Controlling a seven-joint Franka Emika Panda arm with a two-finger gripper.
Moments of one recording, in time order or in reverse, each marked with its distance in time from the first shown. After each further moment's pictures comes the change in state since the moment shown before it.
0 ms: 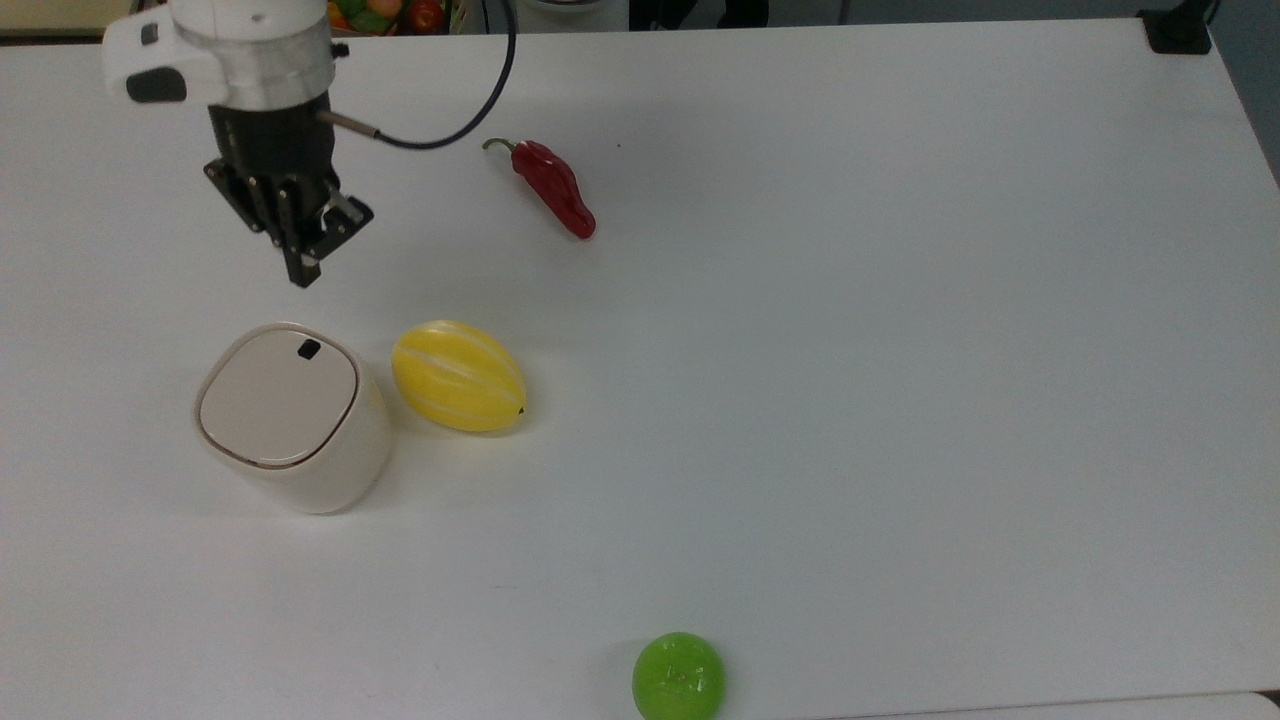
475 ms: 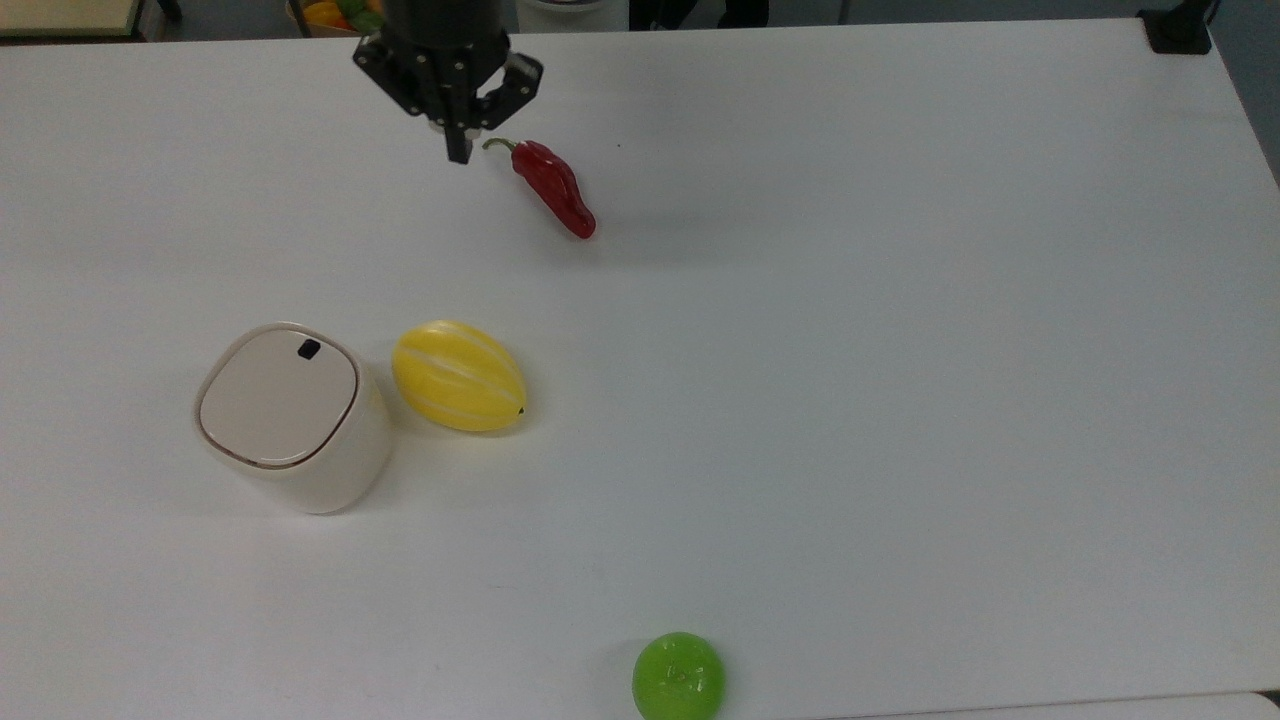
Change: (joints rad) arm 0.161 -0.158 0.008 -0.022 0.001 -0.319 -0.149
